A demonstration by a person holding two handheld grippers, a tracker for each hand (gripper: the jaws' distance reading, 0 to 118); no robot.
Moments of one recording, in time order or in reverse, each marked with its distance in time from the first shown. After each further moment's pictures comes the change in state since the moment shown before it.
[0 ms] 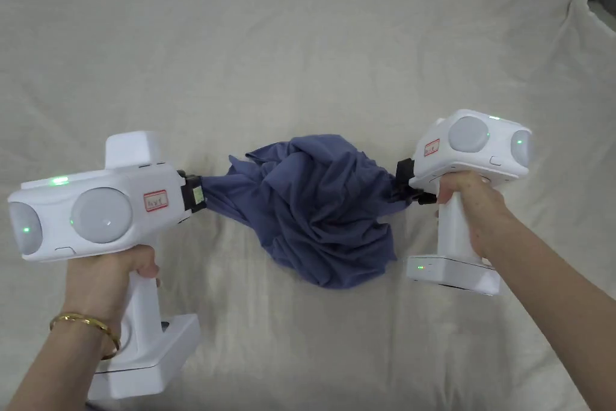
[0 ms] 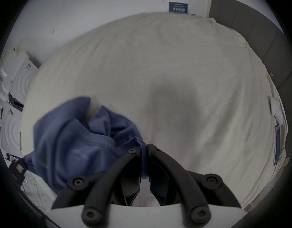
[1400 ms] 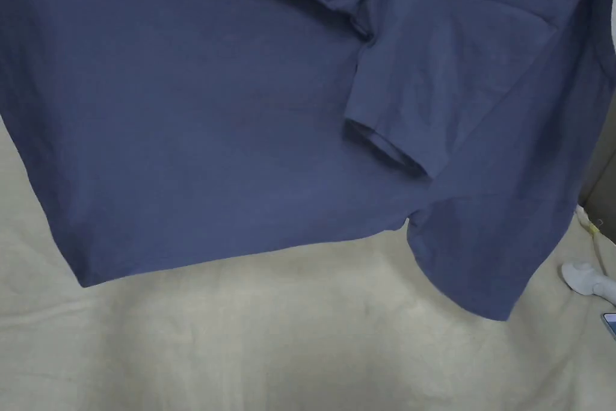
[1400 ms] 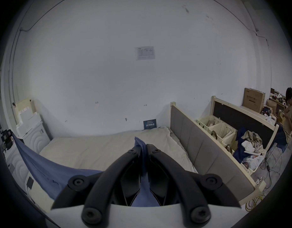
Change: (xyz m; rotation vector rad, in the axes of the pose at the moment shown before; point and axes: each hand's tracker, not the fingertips) left arm 0.040 0.339 0.281 0.719 0.359 -0.173; right arm 0.088 0.133 0.477 0.789 -0.118 -0.024
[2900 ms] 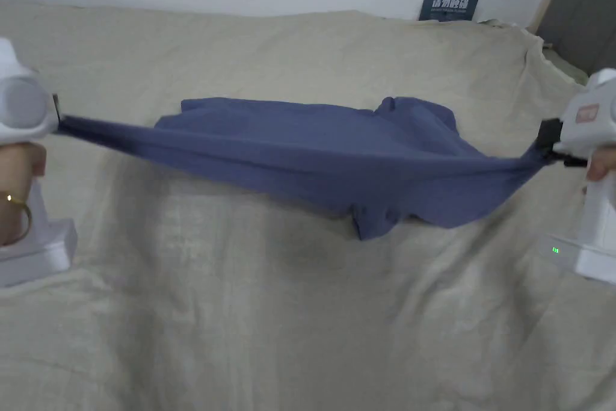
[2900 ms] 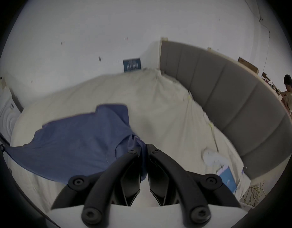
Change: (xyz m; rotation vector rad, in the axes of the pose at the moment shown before) left arm 0.055 -0.339 -0.117 -0.476 0.097 -0.089; right arm 0.013 -0.305 -0.227 -0.447 -0.175 0.005
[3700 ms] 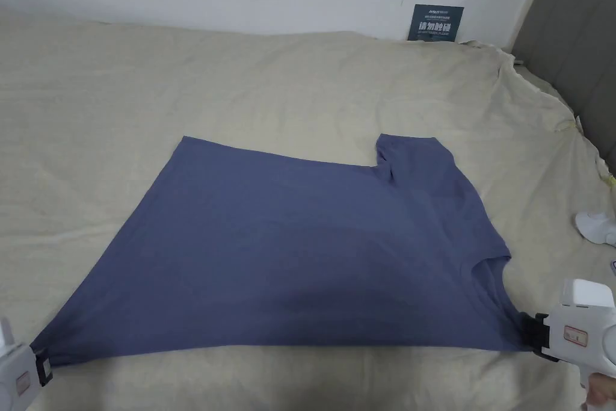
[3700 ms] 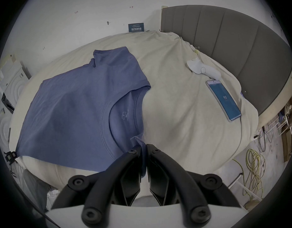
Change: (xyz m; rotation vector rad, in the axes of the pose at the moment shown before) left arm -0.118 -0.276 0.134 -0.263 -0.041 0.068; right arm 0.072 -0.255 0.098 -0.172 0.082 0.057
